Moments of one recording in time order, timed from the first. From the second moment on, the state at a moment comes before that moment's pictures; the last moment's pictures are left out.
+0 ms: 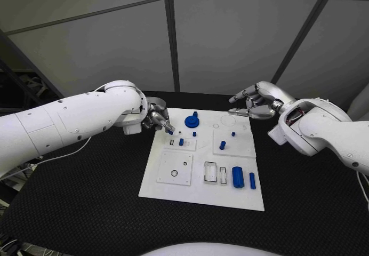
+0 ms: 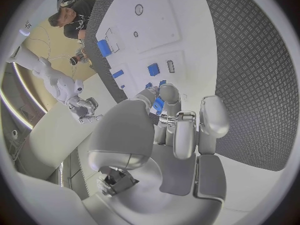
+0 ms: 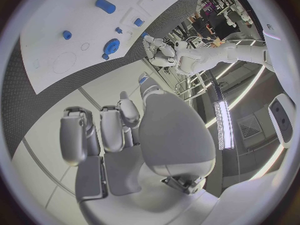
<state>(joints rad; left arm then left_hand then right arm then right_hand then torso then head) 1.32 -0.74 0.02 1.33 -1.07 0.25 -0.45 1.28 -0.03 0.27 0.09 0.41 1.14 0.04 0.09 0.96 1.47 -0.03 0.50 1.11 1.47 -0.08 1.52 1.31 0.09 1.32 0.02 1.29 1.21 1.24 -0.83 0.08 1.54 -1.08 -0.33 -0.06 1.39 -0.13 0.10 0.25 0.15 0.92 0.12 0.07 0.13 1.35 0.04 1.13 1.24 1.46 -0.03 1.34 1.23 0.02 1.47 0.08 1.45 1.31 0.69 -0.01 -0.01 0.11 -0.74</state>
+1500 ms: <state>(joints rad) 1.27 -0.74 0.02 1.35 -1.12 0.26 -0.48 1.26 -0.05 0.28 0.08 0.41 1.14 0.04 0.09 0.97 1.47 -0.03 0.50 1.11 1.47 -0.08 1.52 1.31 0.09 1.31 0.02 1.29 1.21 1.24 -0.83 0.08 1.54 -1.08 -0.33 -0.07 1.39 -0.13 0.10 0.25 0.15 0.92 0.12 0.07 0.13 1.35 0.04 1.13 1.24 1.46 -0.03 1.34 1.23 0.02 1.47 0.08 1.45 1.31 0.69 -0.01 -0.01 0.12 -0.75</state>
